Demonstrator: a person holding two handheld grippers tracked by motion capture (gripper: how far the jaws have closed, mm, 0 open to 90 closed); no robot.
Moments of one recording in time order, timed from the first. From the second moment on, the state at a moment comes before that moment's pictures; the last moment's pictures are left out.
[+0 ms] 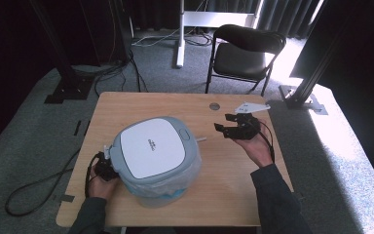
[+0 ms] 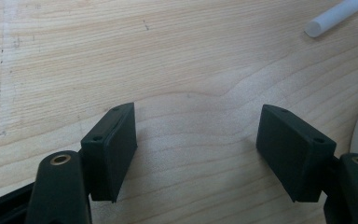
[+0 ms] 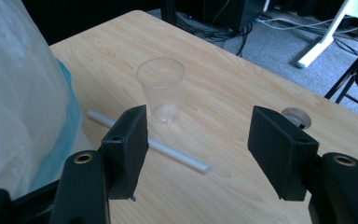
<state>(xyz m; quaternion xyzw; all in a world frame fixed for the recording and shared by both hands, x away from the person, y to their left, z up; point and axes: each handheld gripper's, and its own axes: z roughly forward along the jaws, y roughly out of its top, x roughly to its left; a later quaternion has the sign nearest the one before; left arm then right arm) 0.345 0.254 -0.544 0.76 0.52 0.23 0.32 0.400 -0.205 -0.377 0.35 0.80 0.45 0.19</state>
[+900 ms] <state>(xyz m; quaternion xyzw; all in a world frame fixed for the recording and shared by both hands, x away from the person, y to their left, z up) 0.345 0.253 -0.544 0.76 0.52 0.23 0.32 0.388 -0.169 -0.339 0.28 0.81 0.50 0.14</state>
